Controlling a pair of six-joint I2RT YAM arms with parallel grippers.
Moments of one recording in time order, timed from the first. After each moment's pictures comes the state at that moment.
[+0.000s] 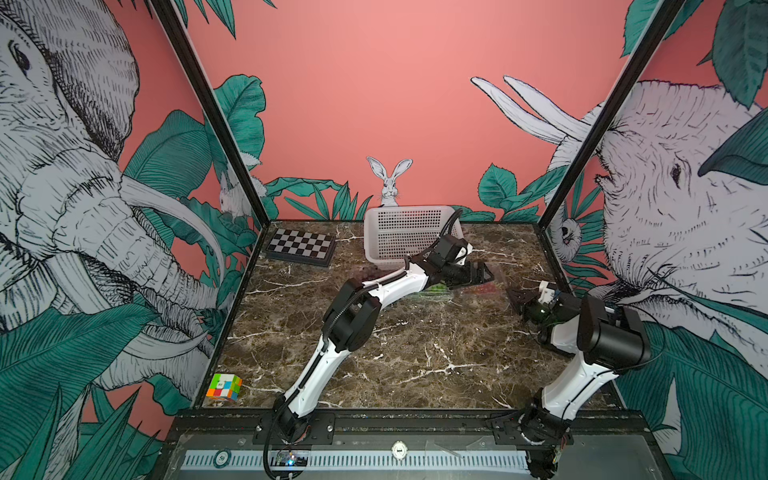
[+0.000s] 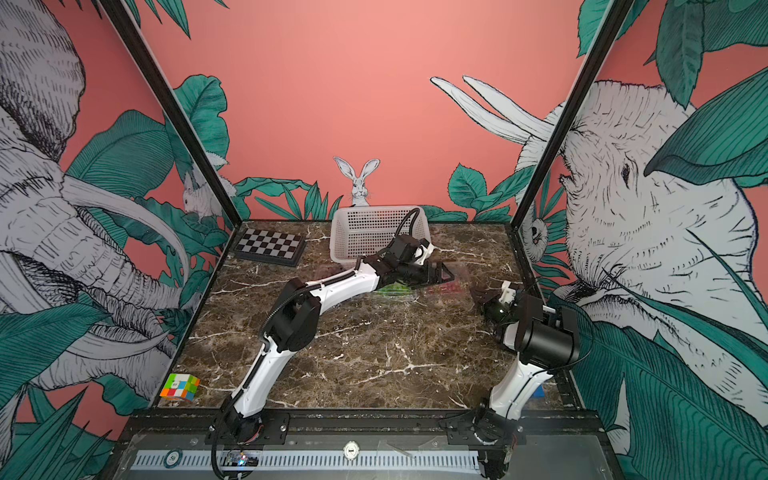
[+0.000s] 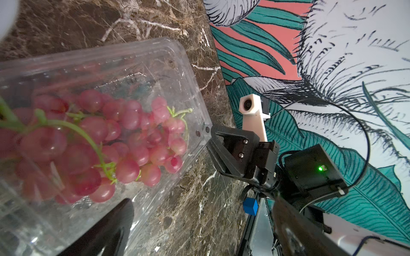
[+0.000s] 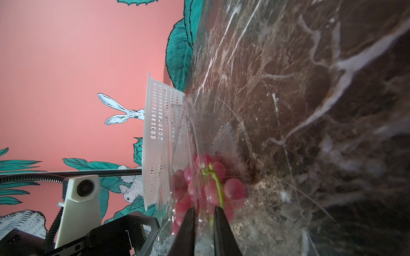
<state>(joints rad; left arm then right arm) -0.87 2.35 2.00 -0.24 0.53 -0.81 -0.40 1.82 0.44 0.98 -0.88 1.04</state>
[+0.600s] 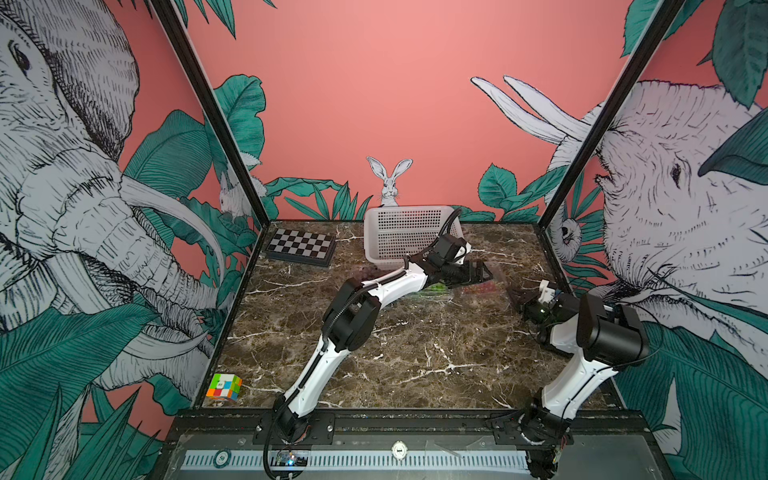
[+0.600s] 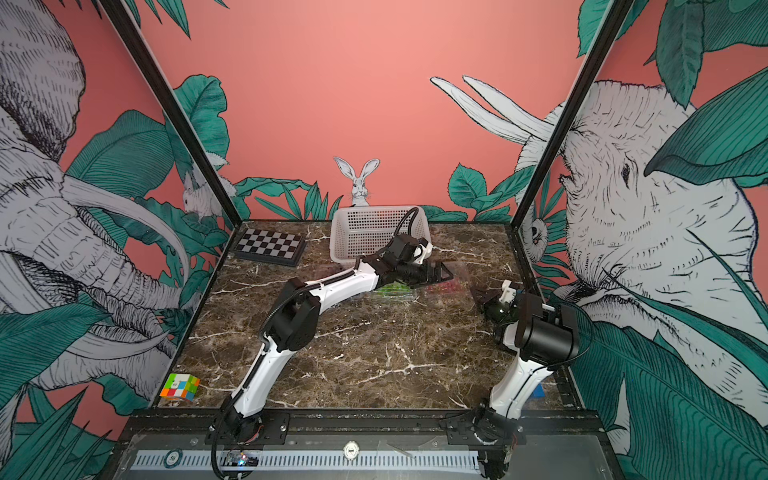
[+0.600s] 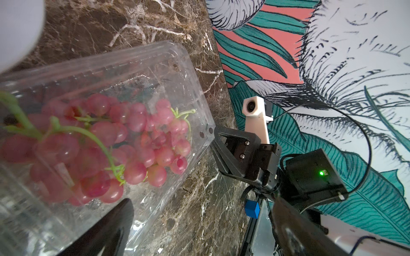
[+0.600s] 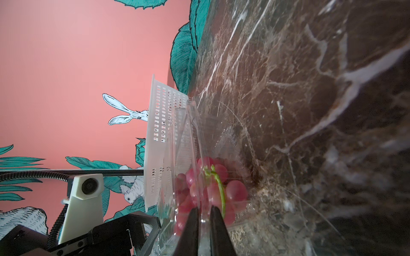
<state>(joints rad) -0.86 2.35 2.00 -0.24 0.52 -0.81 -0.40 1.84 0.44 1.04 -0.88 1.05</state>
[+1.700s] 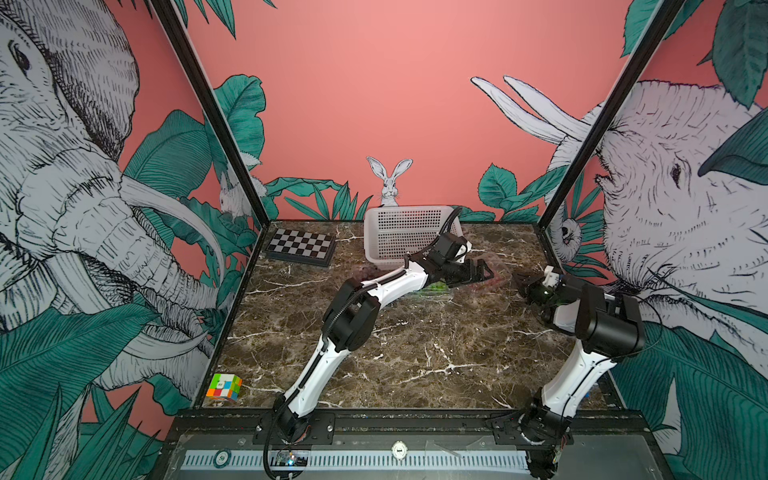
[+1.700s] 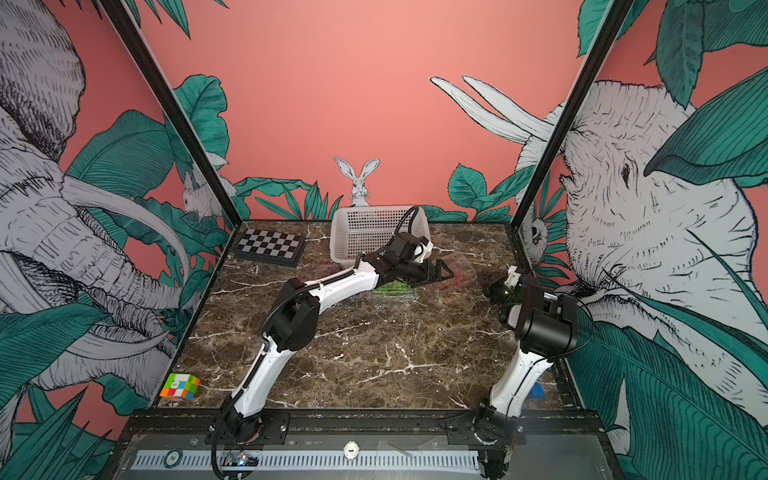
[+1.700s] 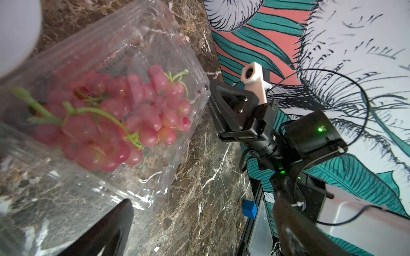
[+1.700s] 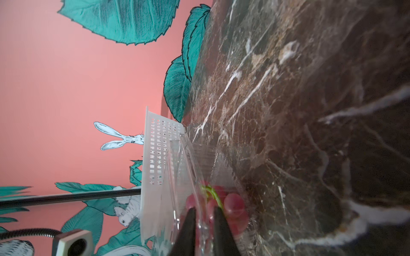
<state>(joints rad) -0.87 2.35 2.03 -0.26 0.52 -0.81 -0.40 1.93 0.72 0.81 -0.82 1.04</state>
